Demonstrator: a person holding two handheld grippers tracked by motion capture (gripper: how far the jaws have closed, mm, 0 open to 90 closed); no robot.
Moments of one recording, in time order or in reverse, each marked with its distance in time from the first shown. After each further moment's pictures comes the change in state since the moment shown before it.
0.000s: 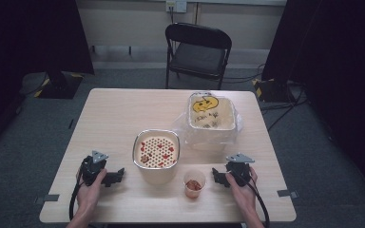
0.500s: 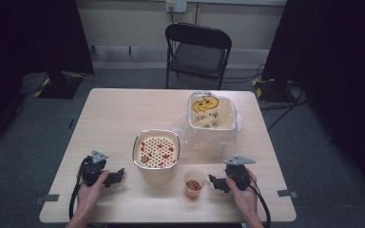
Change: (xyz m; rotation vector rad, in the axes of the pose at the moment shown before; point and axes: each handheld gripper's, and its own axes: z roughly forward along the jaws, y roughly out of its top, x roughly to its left) left arm 0.000 0.000 0.000 0.000 0.003 0.002; right arm 0.009 0.001 -0.022 0.029 0.178 -0.033
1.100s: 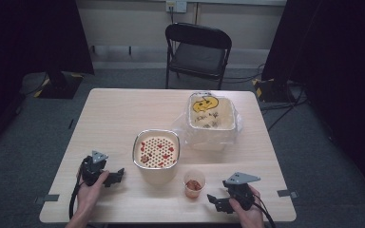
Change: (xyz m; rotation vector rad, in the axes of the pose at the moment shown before) left arm 0.000 0.000 0.000 0.000 0.000 0.000; right arm 0.033 -0.026 -0.038 0.017 0.151 -0.087
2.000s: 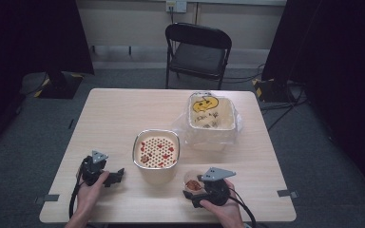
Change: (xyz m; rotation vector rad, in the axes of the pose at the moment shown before) left arm 0.000 0.000 0.000 0.001 0.000 0.001; right arm 0.039 0.038 0.039 -0.093 0.122 -0.097
